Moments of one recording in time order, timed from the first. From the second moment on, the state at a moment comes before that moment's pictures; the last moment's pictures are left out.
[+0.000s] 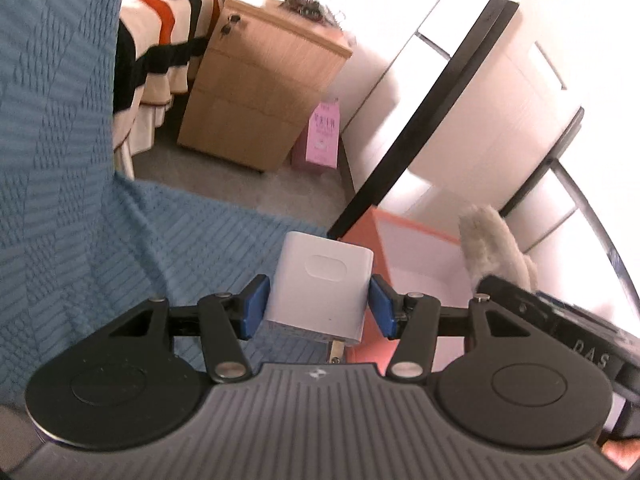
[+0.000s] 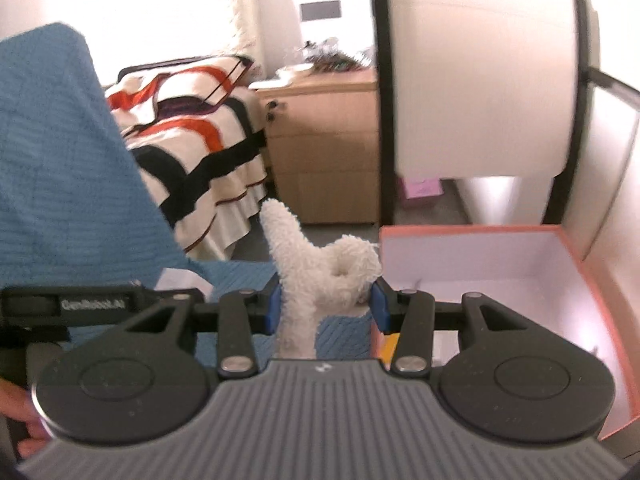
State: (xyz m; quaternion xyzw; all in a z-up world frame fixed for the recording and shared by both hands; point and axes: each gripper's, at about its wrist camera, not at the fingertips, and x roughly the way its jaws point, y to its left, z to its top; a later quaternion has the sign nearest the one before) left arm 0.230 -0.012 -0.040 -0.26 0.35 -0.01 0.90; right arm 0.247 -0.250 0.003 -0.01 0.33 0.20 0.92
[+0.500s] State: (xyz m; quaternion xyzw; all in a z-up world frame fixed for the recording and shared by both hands) left arm 0.273 -0.100 0.006 -0.22 0.34 -0.08 0.91; right arm 0.254 -0.316 0.018 0.00 0.31 0.14 0.94
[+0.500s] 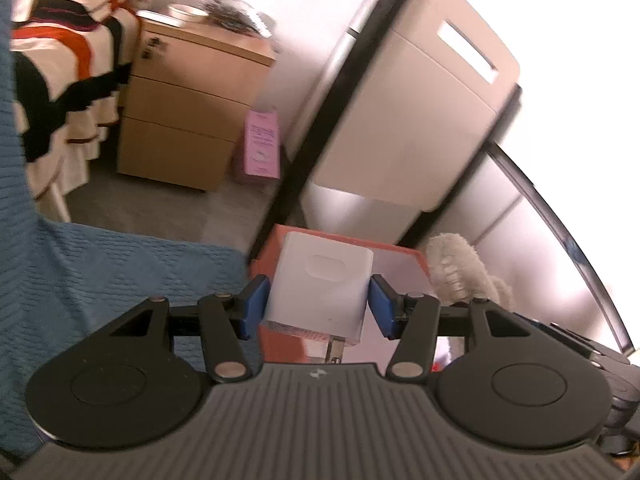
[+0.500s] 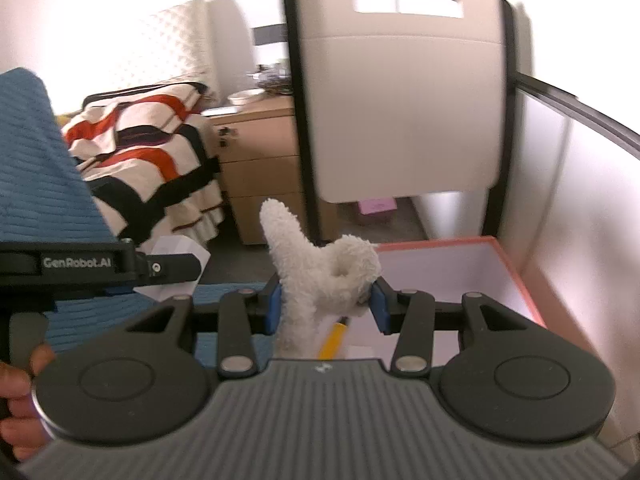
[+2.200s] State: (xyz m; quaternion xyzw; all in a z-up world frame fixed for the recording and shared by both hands) left arm 0.302 -0.191 -0.011 -0.17 0.39 -0.16 0.89; right arm 0.250 -0.408 -0.032 0.09 0.40 0.06 0.91
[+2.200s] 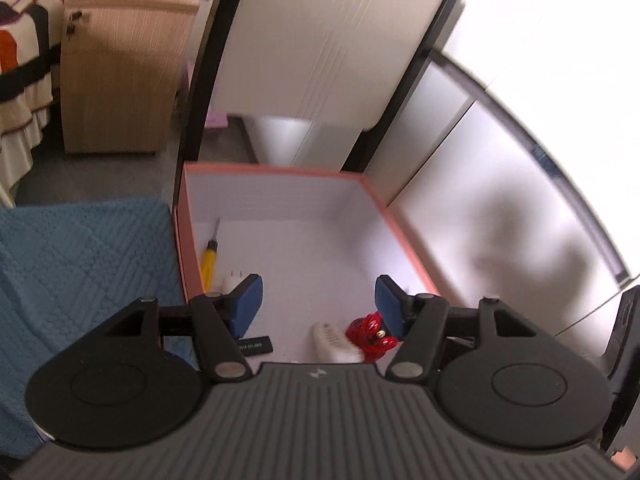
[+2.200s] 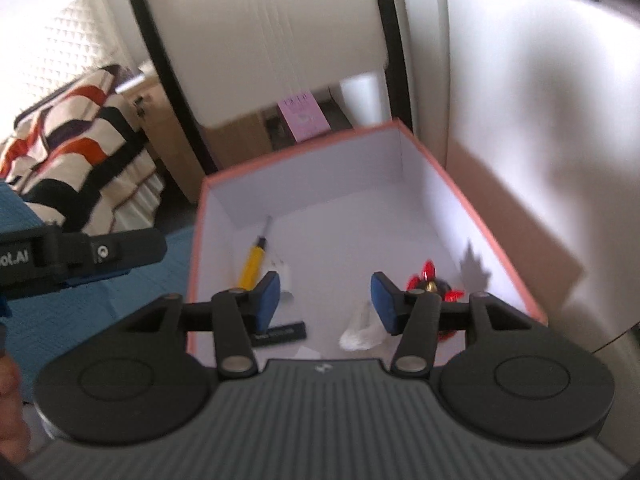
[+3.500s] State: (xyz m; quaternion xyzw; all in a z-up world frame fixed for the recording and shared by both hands) left arm 0.188 -0.139 0.019 -0.16 0.34 -0.12 0.92; right arm 0.155 -0.384 -0.004 0.06 0.39 0.07 0.92
